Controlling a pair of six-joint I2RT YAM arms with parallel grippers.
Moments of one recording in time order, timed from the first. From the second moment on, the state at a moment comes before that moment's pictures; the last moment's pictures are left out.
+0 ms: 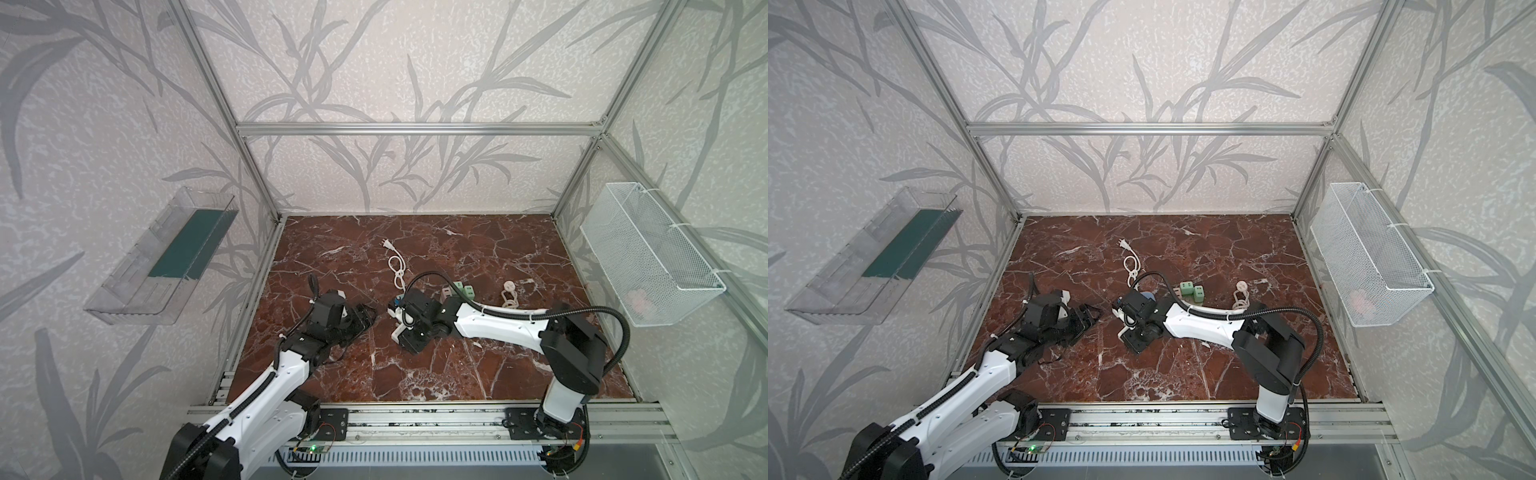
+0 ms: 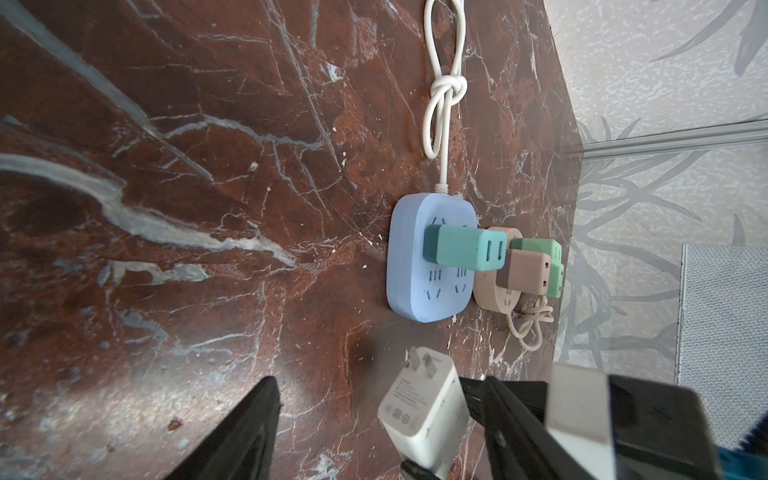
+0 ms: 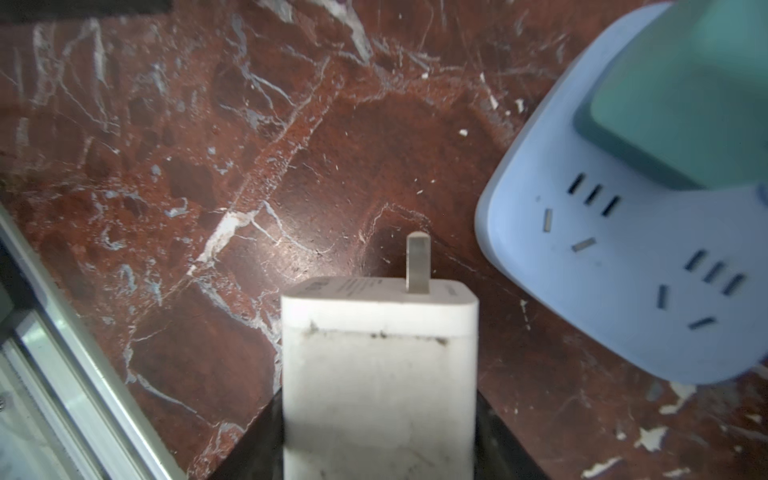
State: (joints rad) left arm -0.37 0.91 0.43 -0.25 0.26 -1.02; right arm 1.00 1.75 1.16 -0.52 -0.11 0.19
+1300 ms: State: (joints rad) left arm -0.43 1.08 0.33 0.38 0.51 -1.30; right arm 0.99 1.49 1.16 -0.63 0.03 0.11
